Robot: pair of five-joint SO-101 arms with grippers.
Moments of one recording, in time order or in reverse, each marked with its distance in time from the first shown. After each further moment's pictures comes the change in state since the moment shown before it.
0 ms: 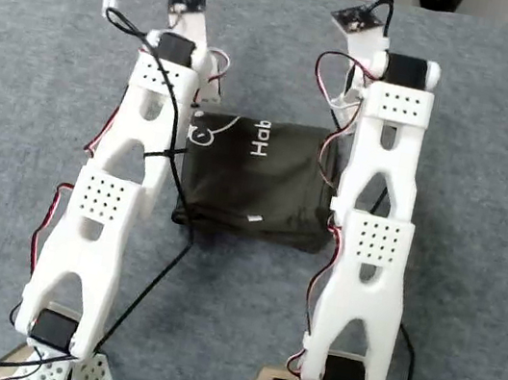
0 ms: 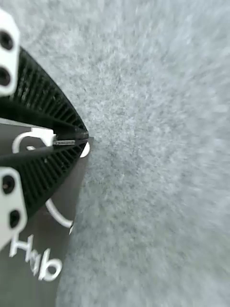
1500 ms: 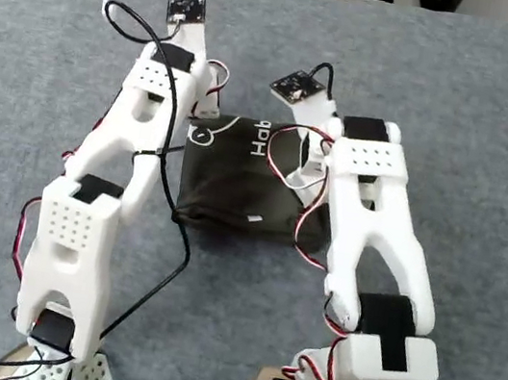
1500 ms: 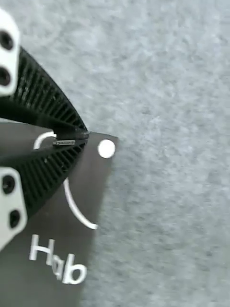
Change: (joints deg) left arm 1.1 -26.0 51.6 -25.0 0.9; right arm -8.6 -55.5 94.0 -27.4 3.9
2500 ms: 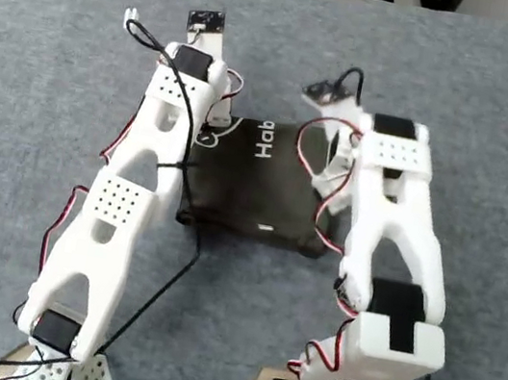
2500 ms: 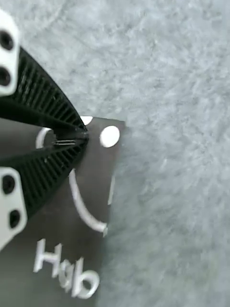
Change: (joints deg) left arm 2.8 32.3 -59.1 33.3 -2.5; right arm 7.1 3.3 -6.8 4.8 3.3
